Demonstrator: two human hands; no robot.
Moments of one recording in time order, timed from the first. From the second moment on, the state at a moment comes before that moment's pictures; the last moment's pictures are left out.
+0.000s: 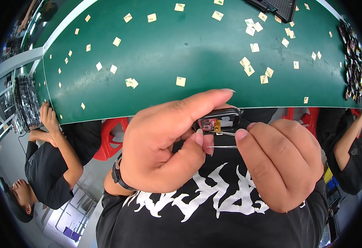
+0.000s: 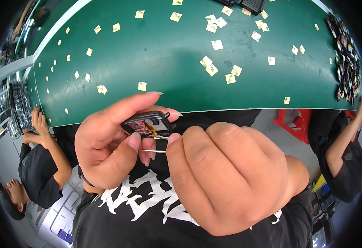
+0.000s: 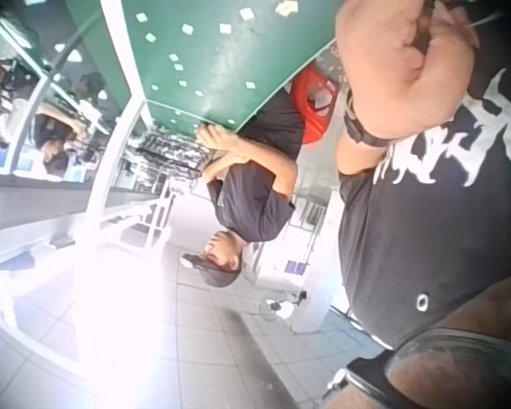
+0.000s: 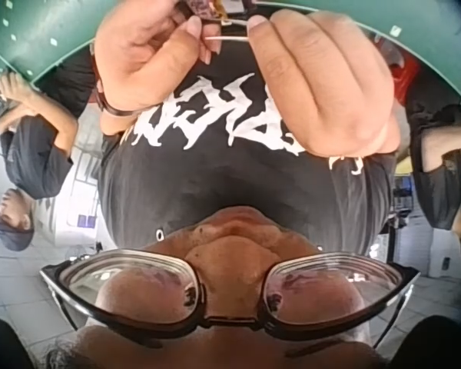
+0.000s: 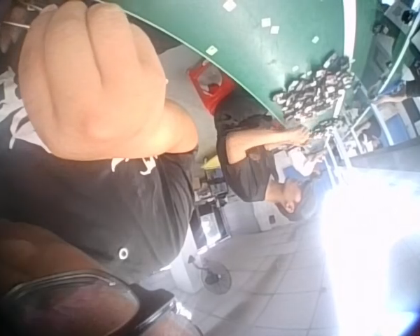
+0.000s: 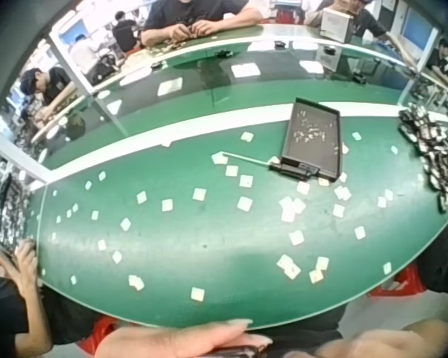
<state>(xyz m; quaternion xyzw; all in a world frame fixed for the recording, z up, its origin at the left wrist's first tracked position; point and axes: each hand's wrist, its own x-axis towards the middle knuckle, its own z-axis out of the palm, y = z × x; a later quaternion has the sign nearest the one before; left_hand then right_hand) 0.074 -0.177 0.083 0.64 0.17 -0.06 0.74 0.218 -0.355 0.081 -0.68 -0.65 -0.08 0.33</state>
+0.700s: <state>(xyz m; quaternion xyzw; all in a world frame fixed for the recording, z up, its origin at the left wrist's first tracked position) 0.075 -0.175 0.085 0.62 0.17 -0.10 0.76 0.215 -0.361 0.092 -0.70 -0.65 -0.06 0.28</state>
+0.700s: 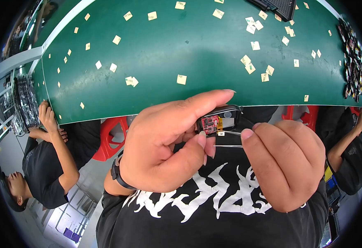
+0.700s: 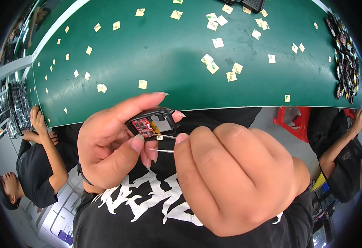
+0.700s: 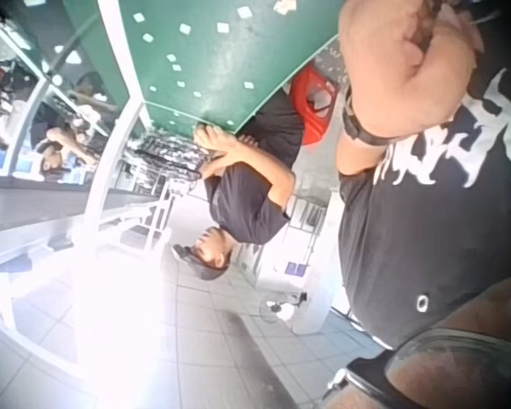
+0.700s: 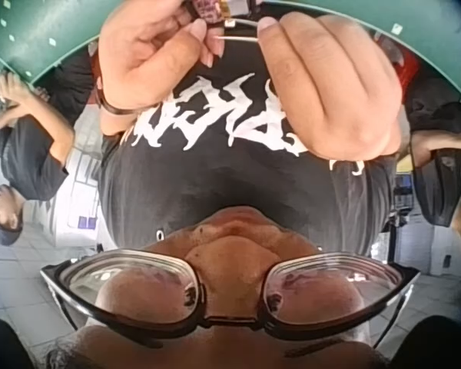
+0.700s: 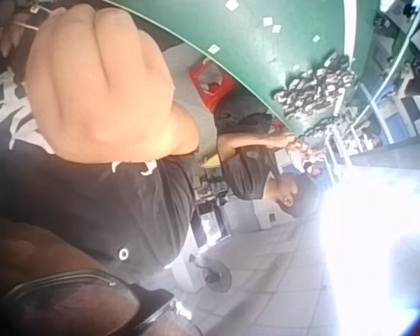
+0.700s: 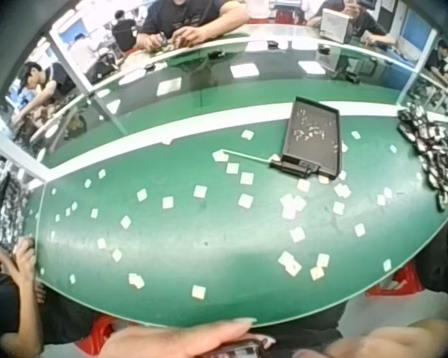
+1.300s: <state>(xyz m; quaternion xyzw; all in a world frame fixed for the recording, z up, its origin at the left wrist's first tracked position) 0.070 -0.178 0.083 0.57 0.18 -0.09 0.80 0.216 -0.361 0.082 -0.67 -0.67 -0.07 0.32</state>
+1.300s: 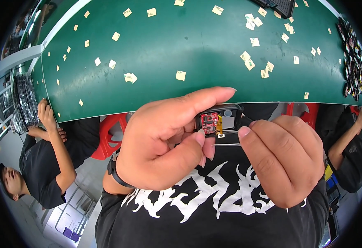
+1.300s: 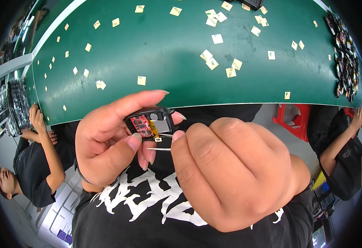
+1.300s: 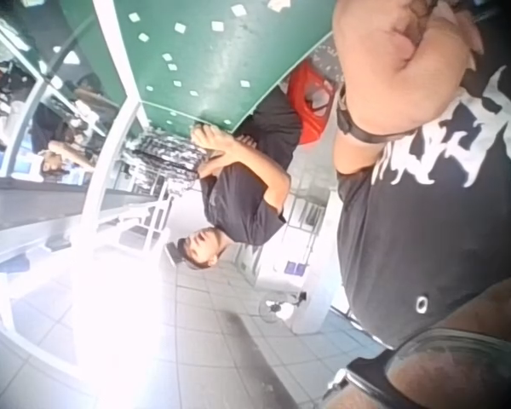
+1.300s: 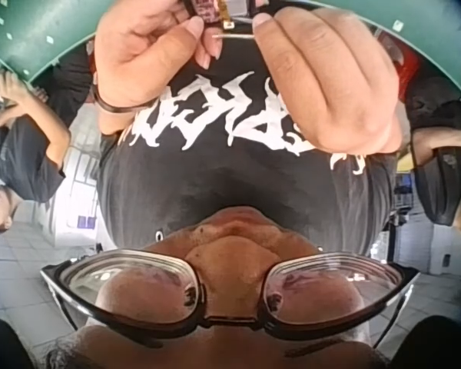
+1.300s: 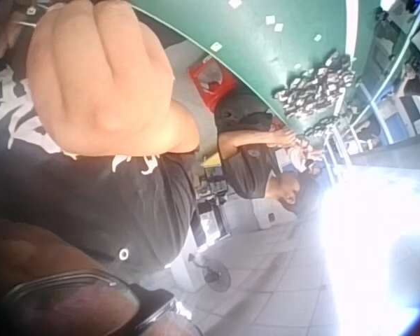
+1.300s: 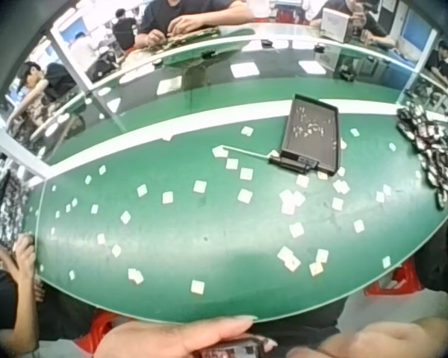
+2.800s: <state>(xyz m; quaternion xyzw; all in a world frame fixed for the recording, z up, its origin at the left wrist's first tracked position) 0.081 -0.186 0.087 0.53 0.23 -0.12 0.81 0.222 -0.367 0.077 -0.65 -0.66 -0.03 0.36</state>
